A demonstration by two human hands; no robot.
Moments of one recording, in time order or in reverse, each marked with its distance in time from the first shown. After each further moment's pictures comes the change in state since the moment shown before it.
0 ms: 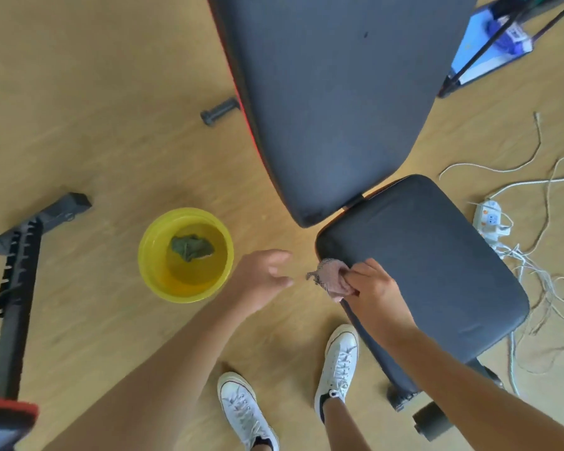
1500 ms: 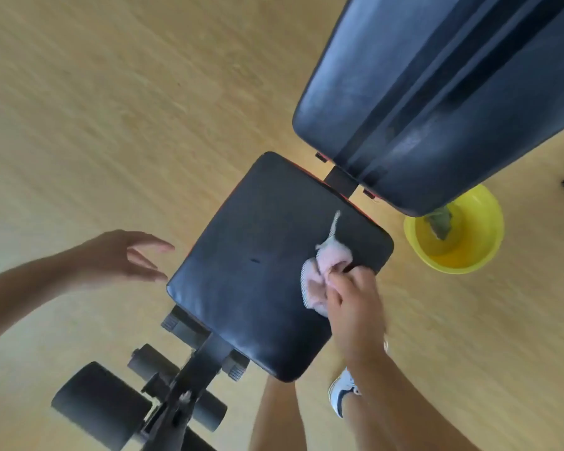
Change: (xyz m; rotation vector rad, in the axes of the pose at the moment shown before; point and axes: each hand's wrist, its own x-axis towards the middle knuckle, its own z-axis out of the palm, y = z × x) left_hand -0.578 -0.624 -0.011 -0.682 0.315 -0.556; right_hand -0.246 -0.439 0.289 -0.182 -0.387 -0.784
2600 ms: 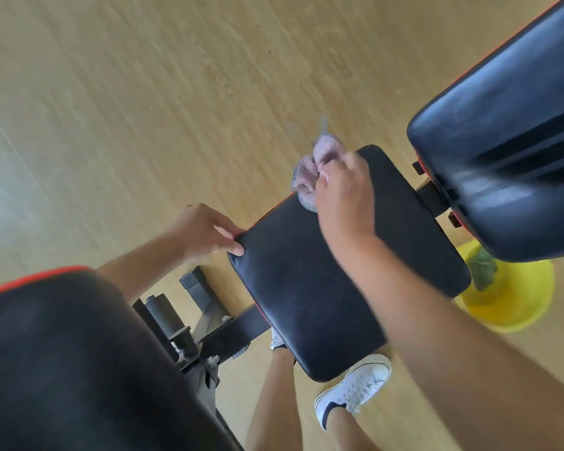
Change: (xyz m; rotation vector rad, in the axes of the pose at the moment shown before) left_hand 0.025 -0.038 0.069 -0.382 0.391 -0.092; right_hand 0.124 -0.148 0.066 -0.052 -0.102 -0.320
